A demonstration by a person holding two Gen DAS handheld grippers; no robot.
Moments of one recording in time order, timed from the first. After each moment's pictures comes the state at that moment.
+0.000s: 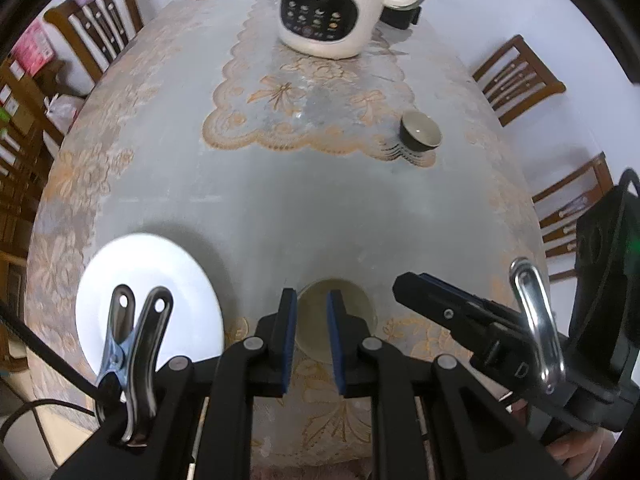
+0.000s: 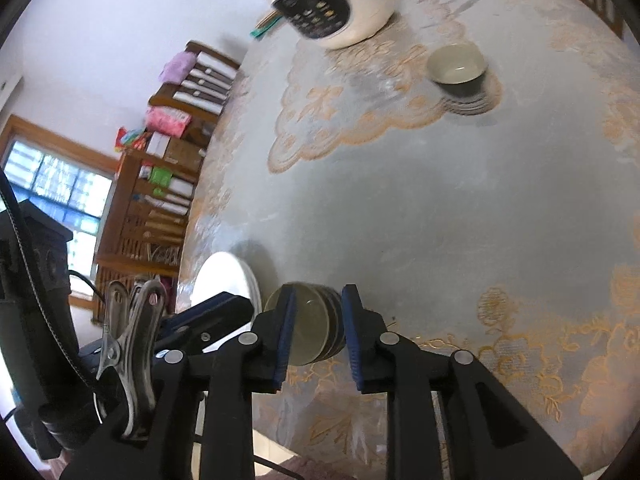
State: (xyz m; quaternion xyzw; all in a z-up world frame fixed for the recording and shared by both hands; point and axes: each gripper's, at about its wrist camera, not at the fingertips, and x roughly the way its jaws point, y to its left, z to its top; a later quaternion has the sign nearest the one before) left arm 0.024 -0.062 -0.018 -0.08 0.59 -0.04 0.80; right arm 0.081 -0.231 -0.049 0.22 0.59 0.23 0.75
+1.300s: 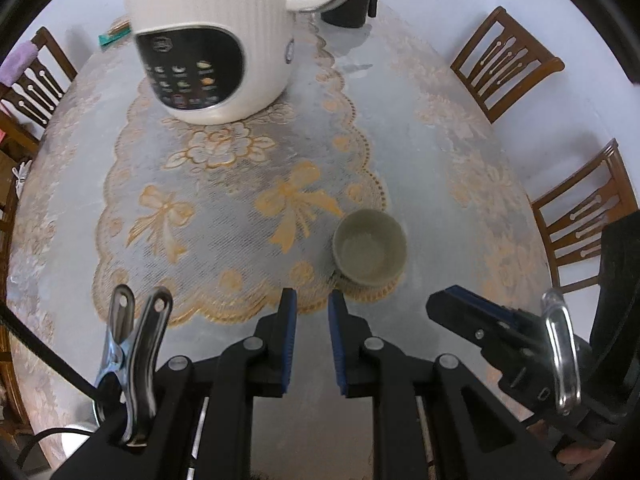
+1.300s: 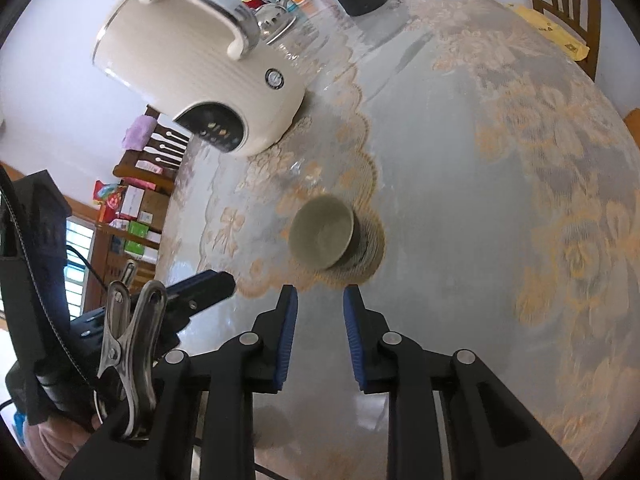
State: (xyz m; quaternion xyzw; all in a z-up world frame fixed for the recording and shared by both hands) left arm 0.203 -0.168 -0.046 -0.01 0.60 -0.07 0.80; right arm 0.217 -0.339 -0.064 0.23 0.56 0.19 0.77
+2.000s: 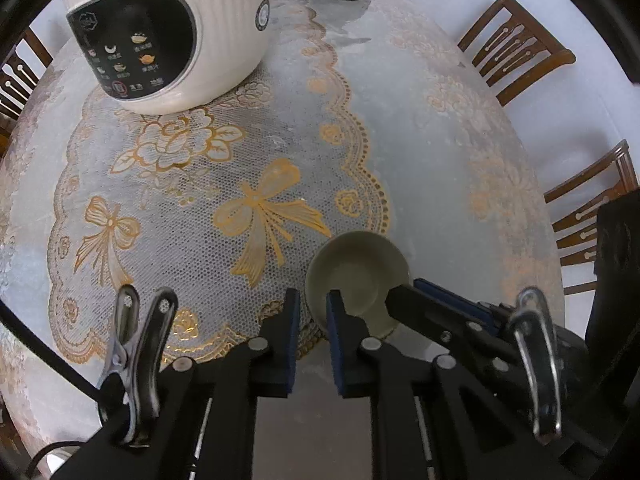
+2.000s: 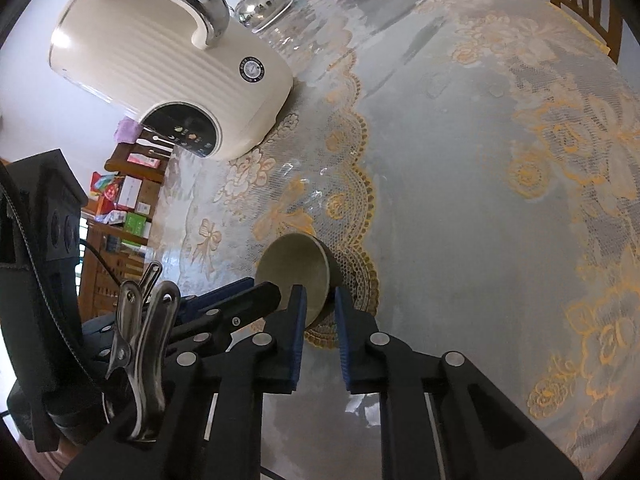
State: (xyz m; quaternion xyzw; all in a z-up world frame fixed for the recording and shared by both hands) left arm 0.243 -0.189 -0.090 -0.02 0.63 -0.08 0.78; right arm 0.261 -0.327 -0.100 0.22 0.58 0.20 0.76
